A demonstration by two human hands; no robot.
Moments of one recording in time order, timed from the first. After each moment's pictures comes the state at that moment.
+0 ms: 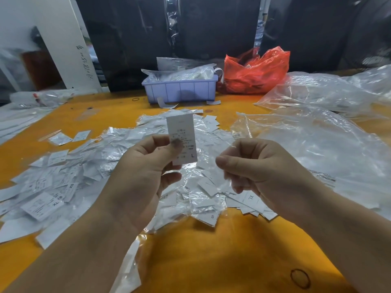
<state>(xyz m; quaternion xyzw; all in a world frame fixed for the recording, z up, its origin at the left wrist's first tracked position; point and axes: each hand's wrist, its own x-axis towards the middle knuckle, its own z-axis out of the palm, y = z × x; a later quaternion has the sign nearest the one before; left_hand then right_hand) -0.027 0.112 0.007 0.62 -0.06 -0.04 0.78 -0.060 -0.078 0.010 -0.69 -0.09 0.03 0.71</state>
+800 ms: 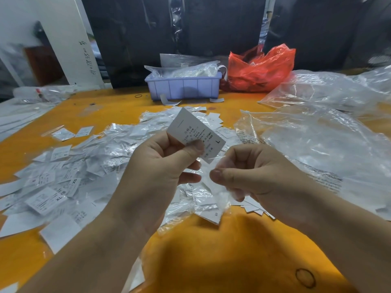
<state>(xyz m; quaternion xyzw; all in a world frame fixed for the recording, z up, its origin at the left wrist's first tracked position) -0.042 0.102 0.010 0.64 -0.12 -0.01 0.76 -0.062 -0.070 0.004 -0.72 -0.14 0.05 0.68</state>
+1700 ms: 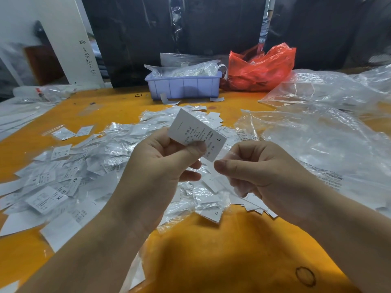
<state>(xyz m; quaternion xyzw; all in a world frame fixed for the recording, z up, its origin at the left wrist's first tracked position) -0.040 0.105 0.008 0.66 -0.16 0.00 0.73 -0.064 -0.072 0.008 -0.74 -0.10 0.04 0.66</state>
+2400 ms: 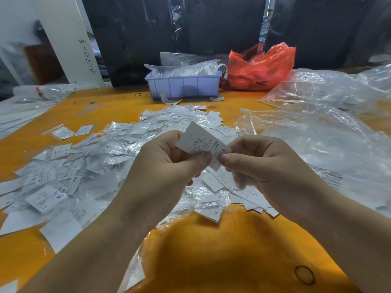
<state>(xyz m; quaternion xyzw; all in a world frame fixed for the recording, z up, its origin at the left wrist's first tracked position) -0.039 0.108 0.004 0.75 -0.21 0.03 0.63 -0.063 -0.075 0.007 -0.73 -0.10 -0.01 0.68</state>
